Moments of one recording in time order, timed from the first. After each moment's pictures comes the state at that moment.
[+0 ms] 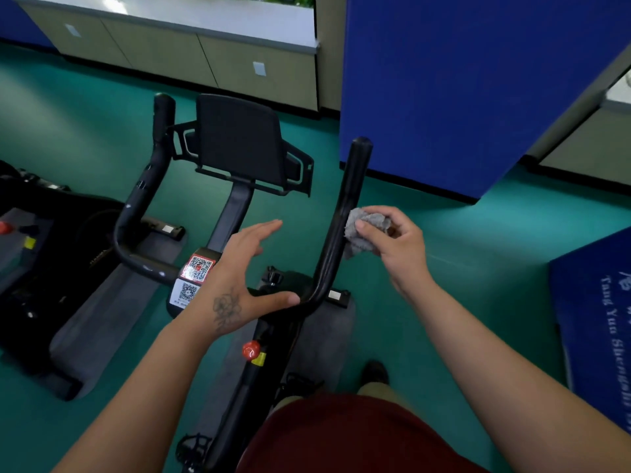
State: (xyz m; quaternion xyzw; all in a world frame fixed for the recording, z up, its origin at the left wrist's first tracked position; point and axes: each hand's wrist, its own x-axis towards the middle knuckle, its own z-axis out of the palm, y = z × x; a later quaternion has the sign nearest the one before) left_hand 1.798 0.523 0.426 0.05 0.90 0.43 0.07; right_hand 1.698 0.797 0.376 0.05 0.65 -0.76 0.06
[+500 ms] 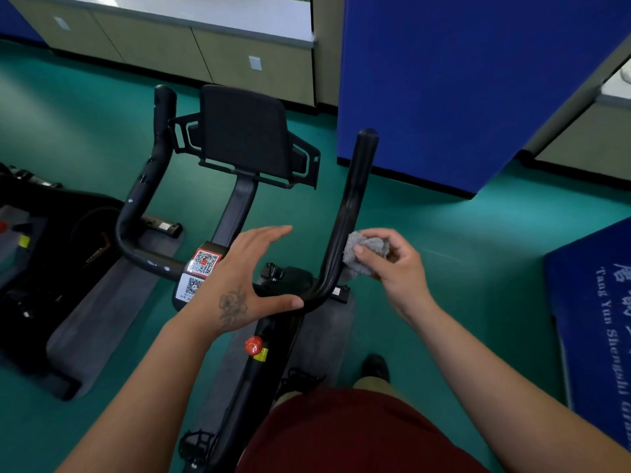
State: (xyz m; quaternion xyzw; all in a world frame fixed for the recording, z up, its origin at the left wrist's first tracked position) left_hand 1.800 0.514 0.425 0.09 0.91 0.39 0.10; right_hand 1.743 0.789 0.363 0.06 0.65 -0.75 0.09
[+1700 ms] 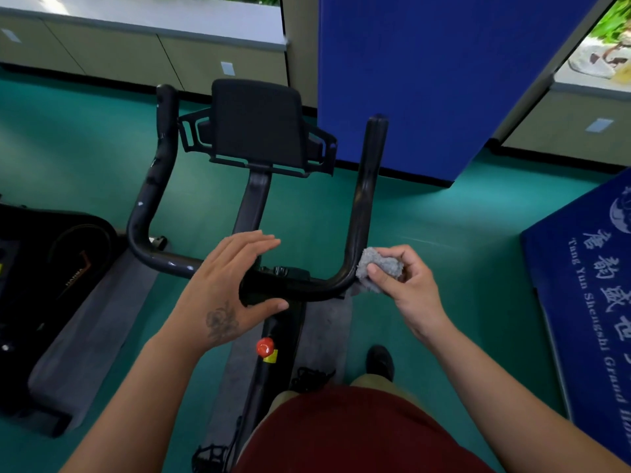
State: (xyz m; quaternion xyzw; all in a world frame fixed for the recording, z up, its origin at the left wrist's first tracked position) left_hand 1.821 0.448 0.416 0.20 0.94 0.26 -0.01; right_hand 1.813 0.764 0.356 0.09 0.68 -0.73 0.04
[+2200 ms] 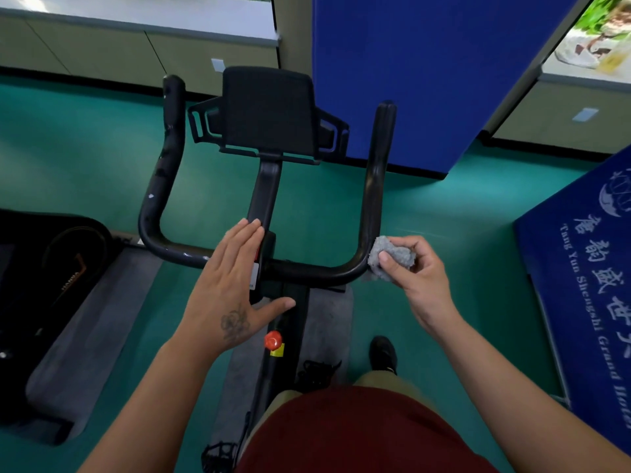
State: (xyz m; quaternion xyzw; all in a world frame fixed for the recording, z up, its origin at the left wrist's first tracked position) left_hand 1.839 0.428 0.389 0.19 0.96 0.19 -0.05; right_hand 1.830 0.747 0.353 0.12 0.67 -0.73 -0.01
